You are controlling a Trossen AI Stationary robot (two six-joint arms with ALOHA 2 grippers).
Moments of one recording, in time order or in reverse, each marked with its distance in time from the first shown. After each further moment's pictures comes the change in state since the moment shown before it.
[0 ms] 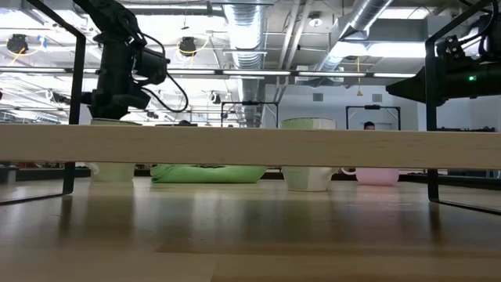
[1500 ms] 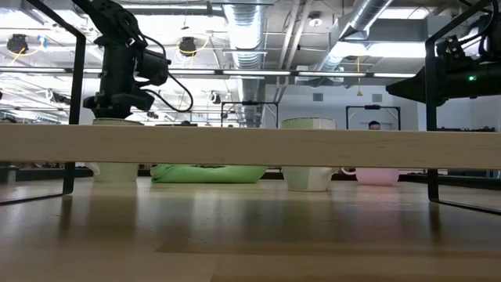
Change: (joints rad) left arm -0.001 0.004 -0.005 0.052 0.046 0.106; right arm 0.000 0.000 0.000 0.000 0.000 -0.002
